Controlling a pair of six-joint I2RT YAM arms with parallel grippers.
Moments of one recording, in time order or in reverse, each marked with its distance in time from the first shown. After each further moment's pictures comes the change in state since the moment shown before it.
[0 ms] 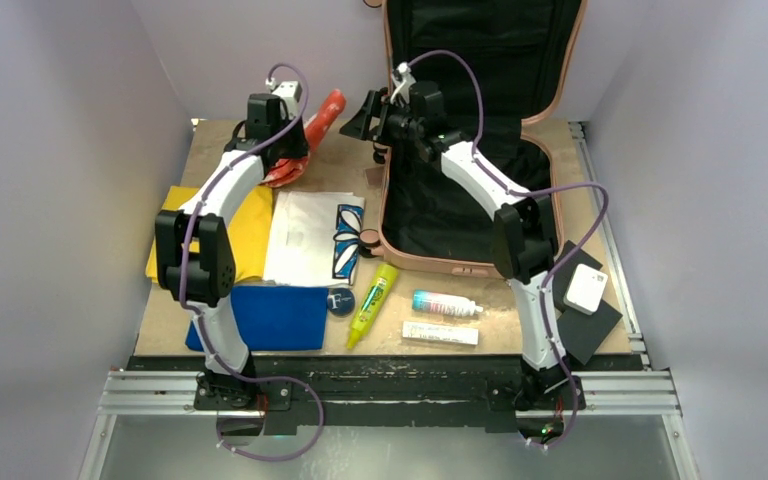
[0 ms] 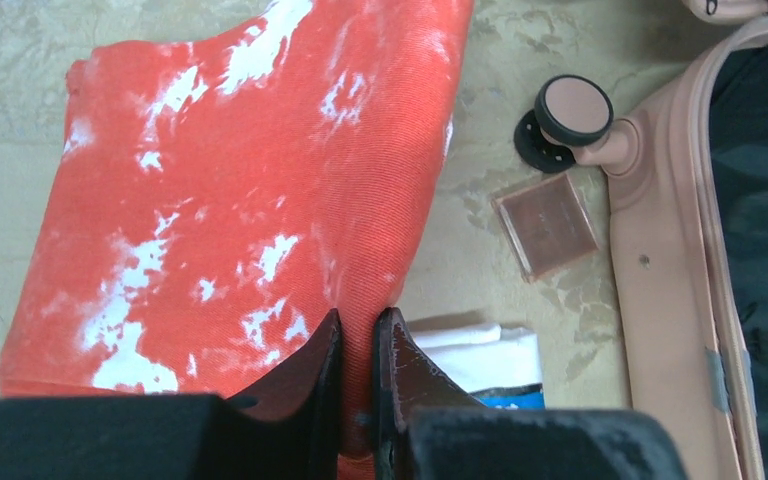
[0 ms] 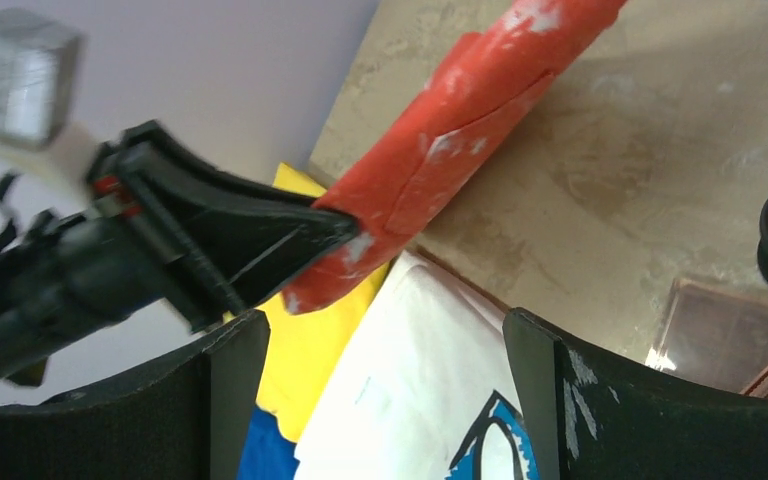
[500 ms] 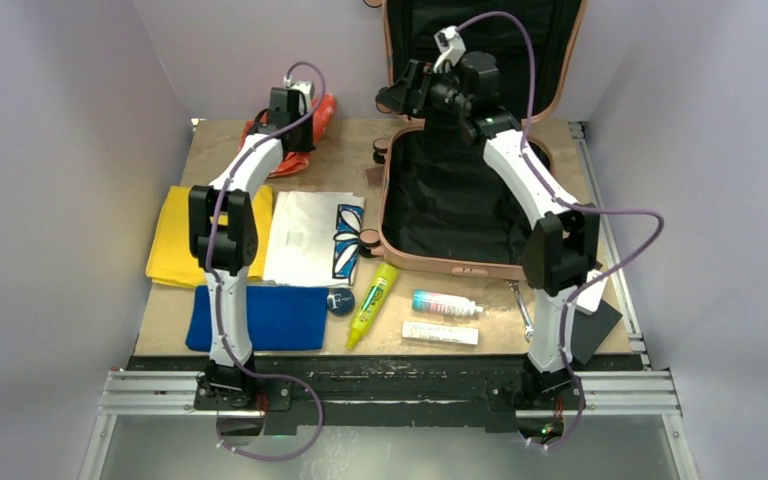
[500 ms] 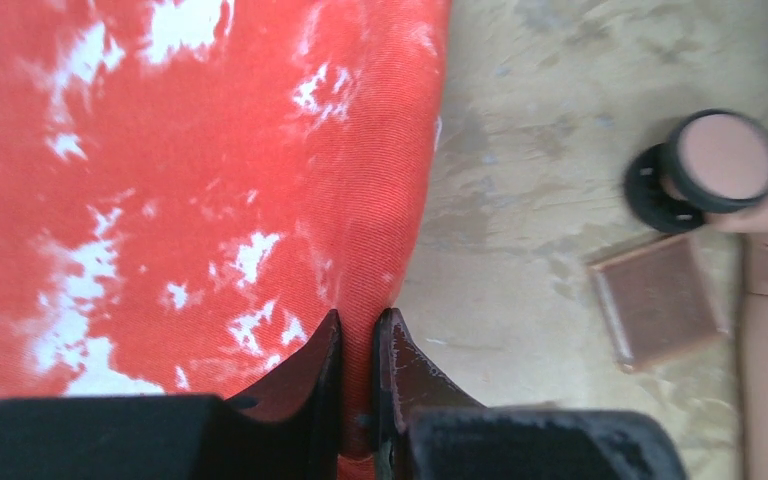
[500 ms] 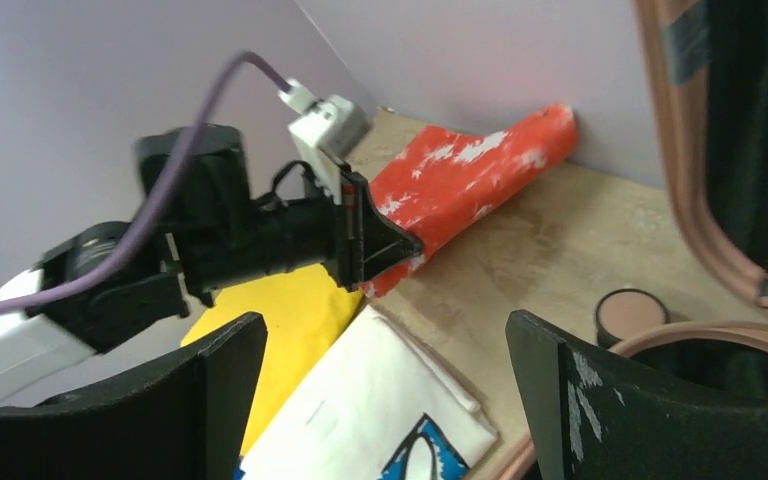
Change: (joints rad) left arm -0.024 0.330 0.323 -0.116 -0.145 0.049; right arm -0.127 -0.235 -0.105 0.024 -0.067 -0.179
